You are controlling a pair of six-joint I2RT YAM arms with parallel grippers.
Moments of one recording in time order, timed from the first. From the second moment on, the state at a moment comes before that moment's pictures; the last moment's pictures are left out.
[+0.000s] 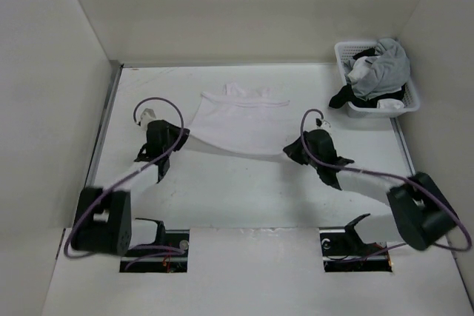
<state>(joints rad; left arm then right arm) -0.14 1.42 0.50 0.39 -0.05 -1.00 0.49 1.45 0.52 0.33 0.09 0.91</state>
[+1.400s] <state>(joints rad) -0.14 1.58 0.92 0.12 -0.13 -0.88 0.28 1.72 1.10 0.06 -0.13 0.73</state>
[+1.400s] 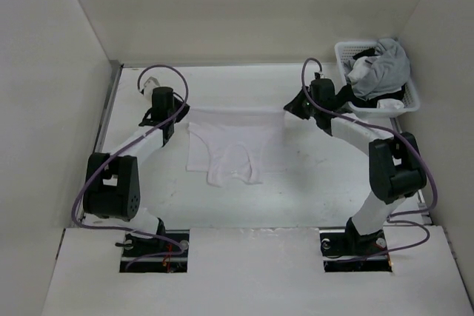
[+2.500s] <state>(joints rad) -0.21 0.73 0.20 0.00 -0.09 -0.91 0.47 1.16 0.40 0.09 -0.01 0.84</state>
